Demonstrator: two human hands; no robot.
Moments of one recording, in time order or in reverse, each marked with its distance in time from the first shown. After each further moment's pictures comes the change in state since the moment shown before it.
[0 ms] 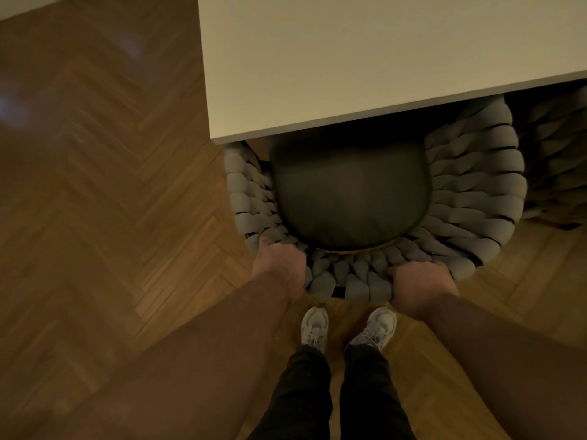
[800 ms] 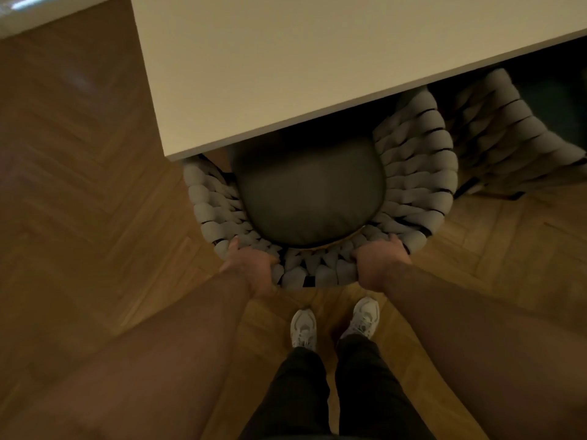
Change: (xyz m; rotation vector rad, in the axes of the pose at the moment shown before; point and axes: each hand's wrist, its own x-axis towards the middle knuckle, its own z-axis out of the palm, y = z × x) left_hand 0.009 -0.010 0.014 -0.045 -0.070 0.142; right_hand -0.014 -0.006 -0.020 -0.045 -0.048 0.031
